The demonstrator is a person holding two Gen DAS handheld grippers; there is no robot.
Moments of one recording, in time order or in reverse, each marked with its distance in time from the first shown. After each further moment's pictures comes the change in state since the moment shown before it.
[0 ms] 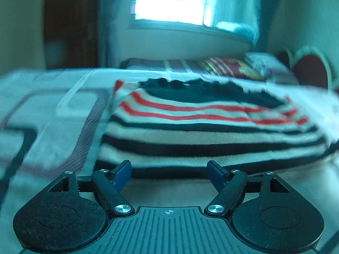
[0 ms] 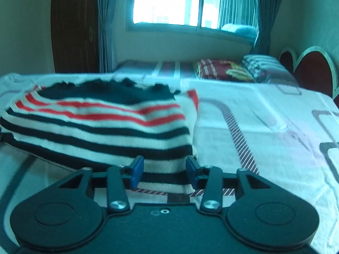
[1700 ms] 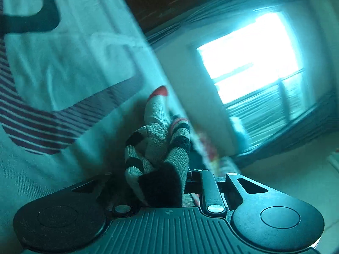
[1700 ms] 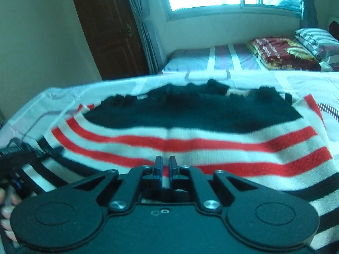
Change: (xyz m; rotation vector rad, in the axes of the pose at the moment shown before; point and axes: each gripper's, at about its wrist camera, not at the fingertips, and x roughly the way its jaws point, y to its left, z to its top) left arm 0.079 0.091 -0.005 -0.878 -0.197 -0.305; right arm 0.124 0.104 0.059 0.097 0.135 0.295
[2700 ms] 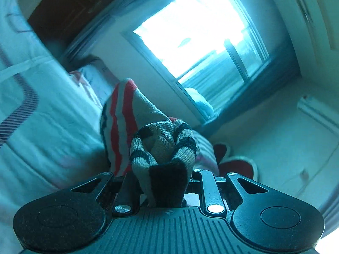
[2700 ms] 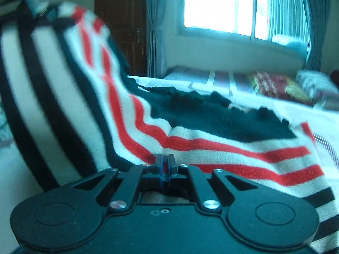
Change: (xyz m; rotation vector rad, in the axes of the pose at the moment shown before) left arm 0.020 -0.153 0.020 0.298 0.137 -0.175; right arm -0.004 0.015 -0.025 -0.205 -0.125 -0.069
